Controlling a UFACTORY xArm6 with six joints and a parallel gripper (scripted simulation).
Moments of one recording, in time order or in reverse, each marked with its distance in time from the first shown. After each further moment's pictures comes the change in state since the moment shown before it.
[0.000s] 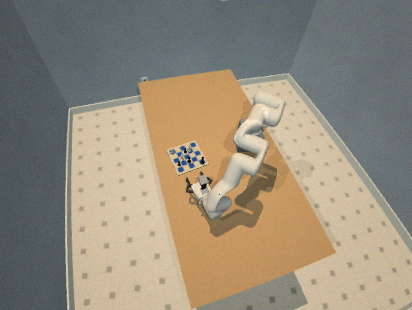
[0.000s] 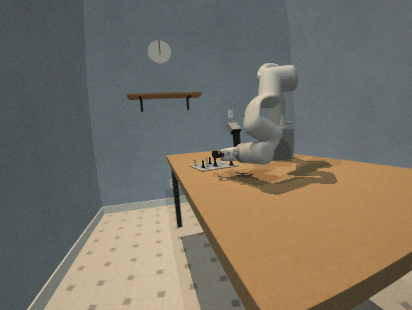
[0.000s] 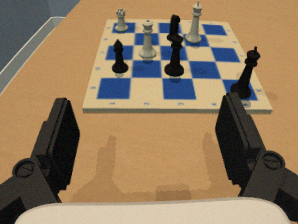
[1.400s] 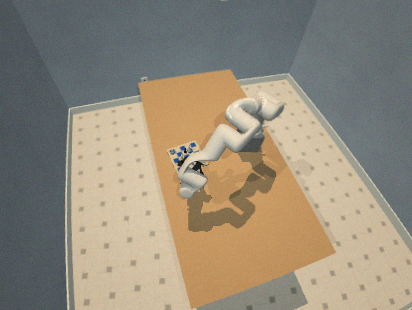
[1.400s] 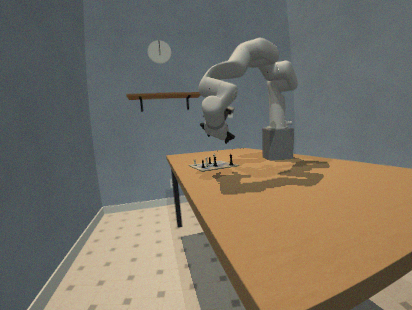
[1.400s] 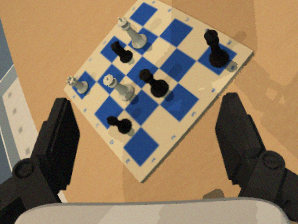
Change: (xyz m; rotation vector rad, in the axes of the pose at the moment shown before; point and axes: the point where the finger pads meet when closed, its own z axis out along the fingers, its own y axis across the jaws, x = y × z) arm 0.077 0.012 0.050 -0.613 -0.236 0.625
